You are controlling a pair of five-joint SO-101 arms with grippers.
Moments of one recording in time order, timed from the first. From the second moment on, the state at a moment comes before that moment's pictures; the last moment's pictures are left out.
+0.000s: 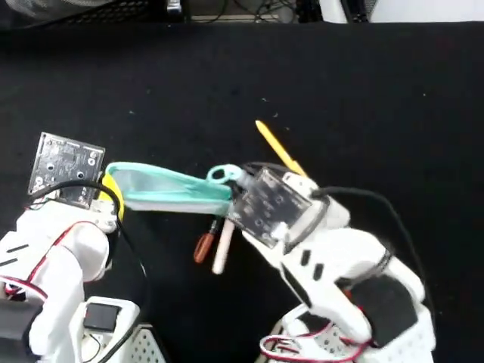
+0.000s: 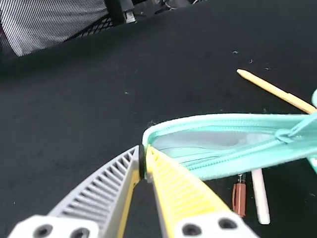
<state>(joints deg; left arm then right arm) 0.6 -64.0 18.2 91.7 -11.7 -30.4 -66.3 30.7 71.2 27.9</state>
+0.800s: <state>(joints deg) -1.4 -40.1 2.8 100.5 -14.3 -30.2 -60.5 30.7 69.0 28.3</state>
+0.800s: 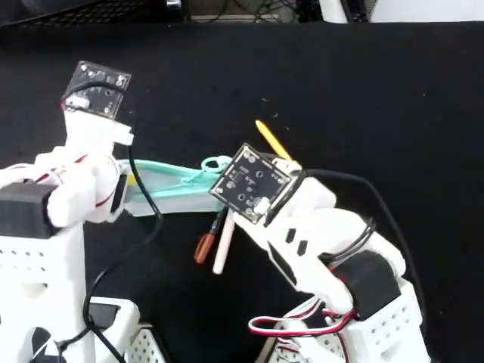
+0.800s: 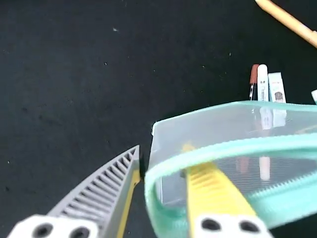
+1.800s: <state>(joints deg) -4.3 -46.5 17.0 90.2 -14.5 -34.3 -62.7 21.0 80.5 26.9</state>
